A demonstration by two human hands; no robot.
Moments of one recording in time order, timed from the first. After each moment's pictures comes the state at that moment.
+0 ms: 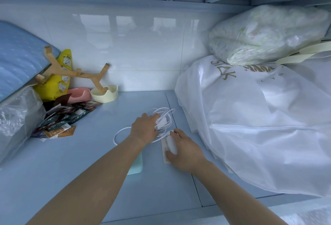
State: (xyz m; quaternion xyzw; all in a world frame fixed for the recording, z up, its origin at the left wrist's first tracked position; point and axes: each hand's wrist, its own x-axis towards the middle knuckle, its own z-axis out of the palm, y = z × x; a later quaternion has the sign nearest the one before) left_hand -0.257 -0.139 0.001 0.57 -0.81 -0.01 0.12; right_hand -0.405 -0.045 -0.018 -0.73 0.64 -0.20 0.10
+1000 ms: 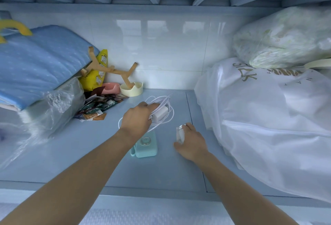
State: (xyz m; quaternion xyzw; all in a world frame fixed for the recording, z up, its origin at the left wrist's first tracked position) left_hand -0.197 -0.051 0.055 0.60 -0.76 0.11 0.20; right_hand -0.385 -0.045 -0.018 -0.72 0.65 -0.23 0.12
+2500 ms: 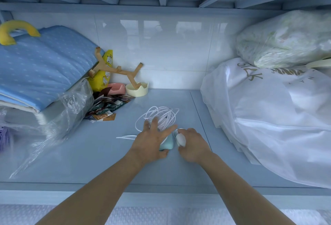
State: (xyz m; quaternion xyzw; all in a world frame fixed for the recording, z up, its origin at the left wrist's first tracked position) left_hand -0.172 -0.027 -0.003 0.53 -0.84 0.12 0.07; right_hand -0.345 -0.019 -0.003 -0.73 0.64 -0.18 0.16
